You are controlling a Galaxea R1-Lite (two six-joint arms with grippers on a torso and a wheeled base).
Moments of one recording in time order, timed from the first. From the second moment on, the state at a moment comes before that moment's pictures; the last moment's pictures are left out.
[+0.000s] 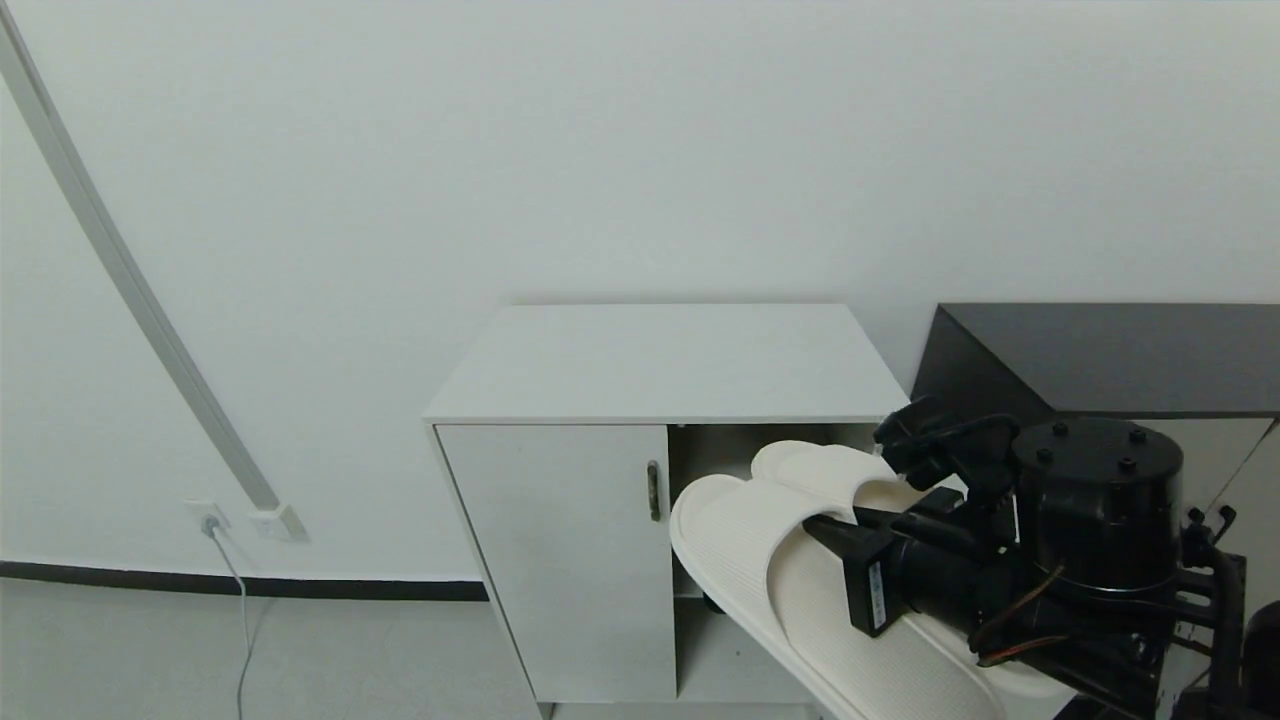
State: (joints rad) left arm 0.00 0.00 0.00 0.00 -0.01 0.01; right arm 0.79 1.63 -0.60 -0.73 -0.15 0.08
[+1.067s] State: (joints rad) left arm 0.00 0.00 0.00 0.00 -0.01 0.01; right arm 0.80 1.64 -0.58 -0.75 -0.15 0.07
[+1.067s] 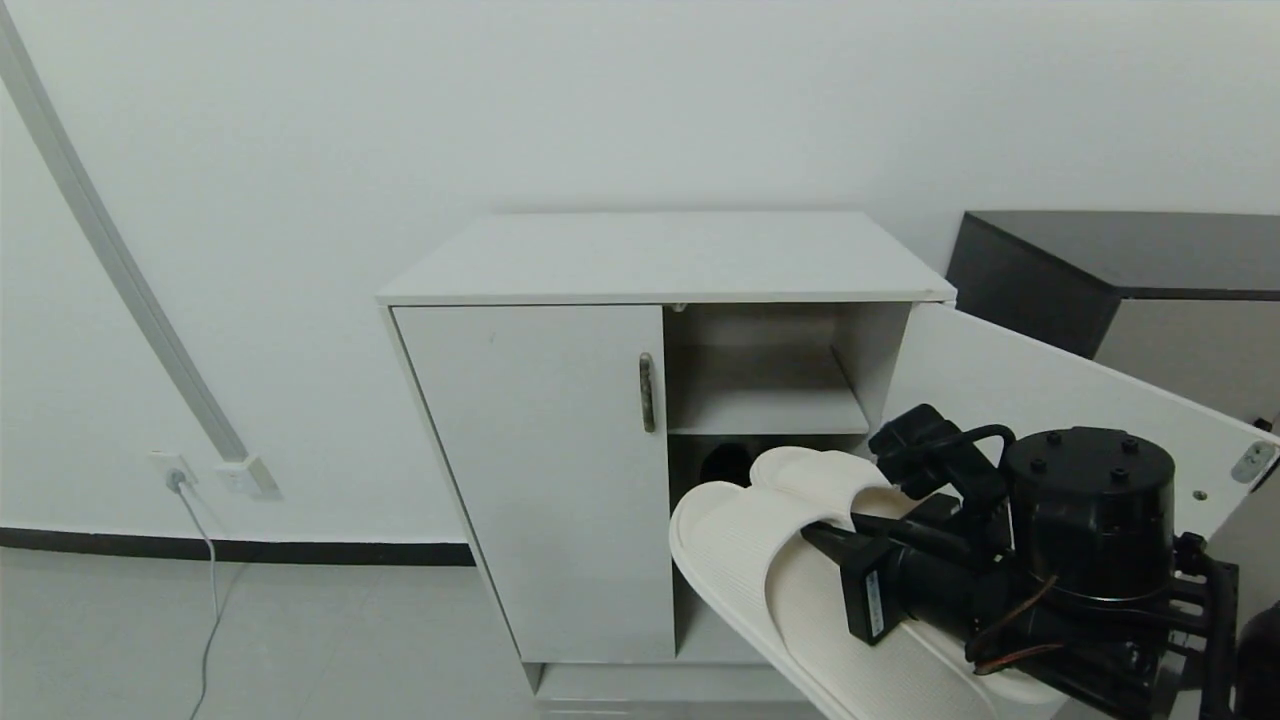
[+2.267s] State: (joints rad) left arm 0.00 0.00 0.00 0.00 -0.01 0.01; right arm 0.81 1.64 -0.56 -0.79 -0.15 0.05
